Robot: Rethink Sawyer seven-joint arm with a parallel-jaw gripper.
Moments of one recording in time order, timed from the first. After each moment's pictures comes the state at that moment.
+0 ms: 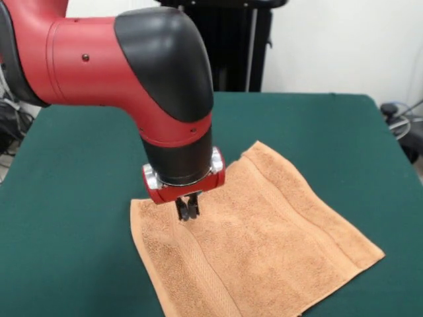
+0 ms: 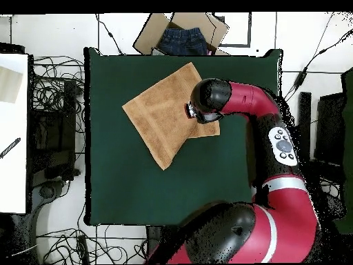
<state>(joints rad) -0.50 -0.34 0.37 1.17 -0.39 0.97 1.31</state>
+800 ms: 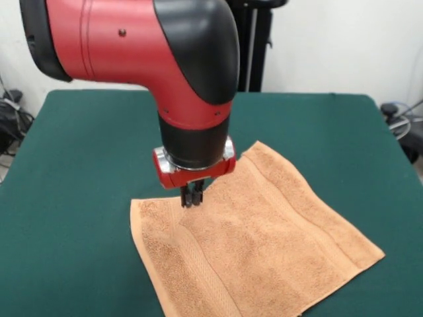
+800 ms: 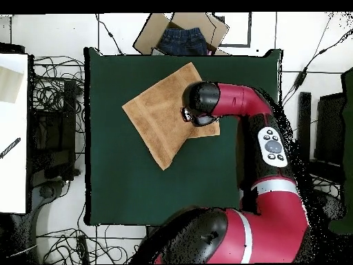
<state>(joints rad) -0.44 -0.40 0.29 1.21 -0.35 0.95 1.31</state>
